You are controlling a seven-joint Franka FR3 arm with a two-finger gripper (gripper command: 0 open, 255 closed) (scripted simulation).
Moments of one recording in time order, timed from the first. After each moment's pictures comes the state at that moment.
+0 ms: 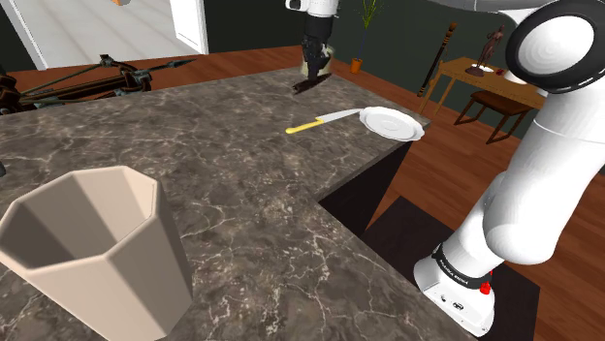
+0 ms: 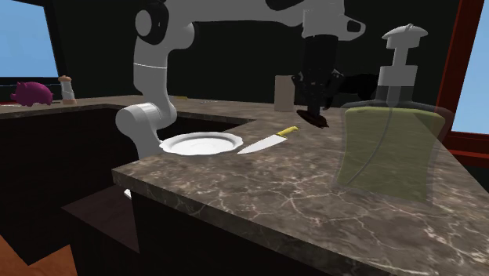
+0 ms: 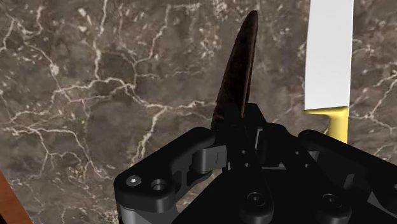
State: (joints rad) arm 0.14 0.18 -0.11 -1.49 -0.06 1.67 -1.23
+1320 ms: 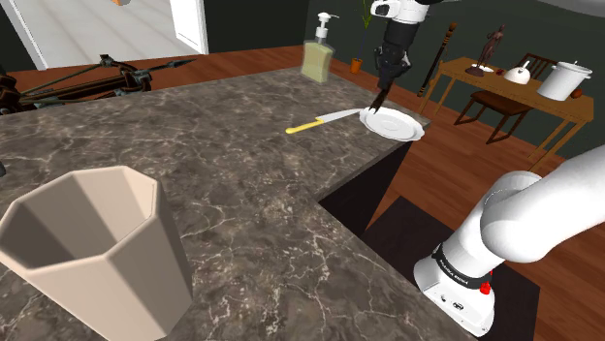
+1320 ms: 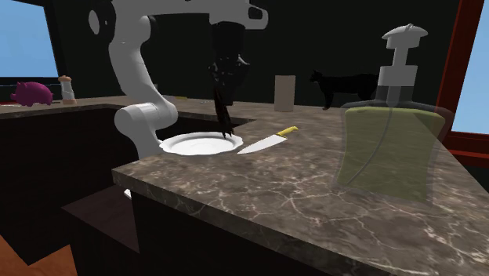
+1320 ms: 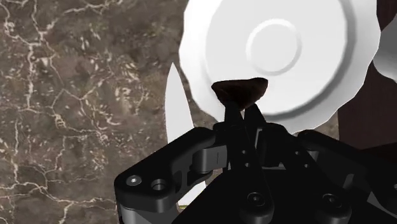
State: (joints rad) arm 0.05 -0.38 -0.20 -2.06 -0.16 1.69 -1.38
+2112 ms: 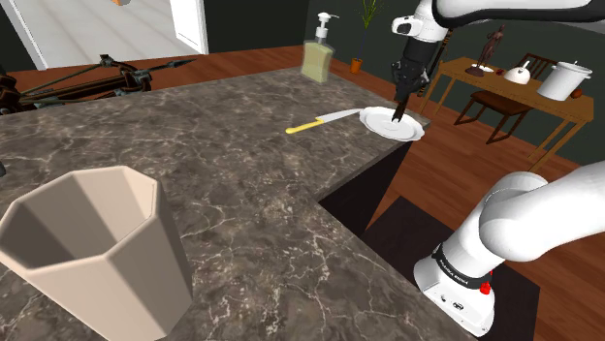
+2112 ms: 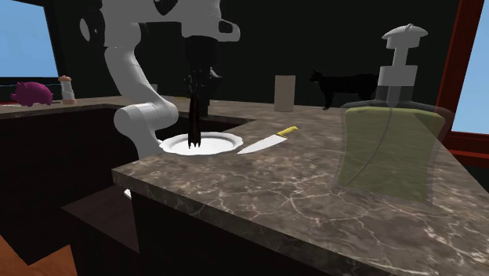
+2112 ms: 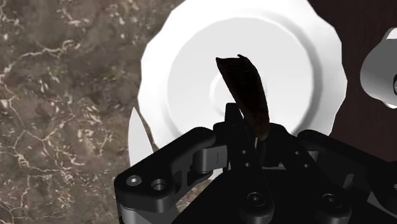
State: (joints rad) arm 0.01 -0.54 -0.24 -2.26 -0.21 1.75 -1.43
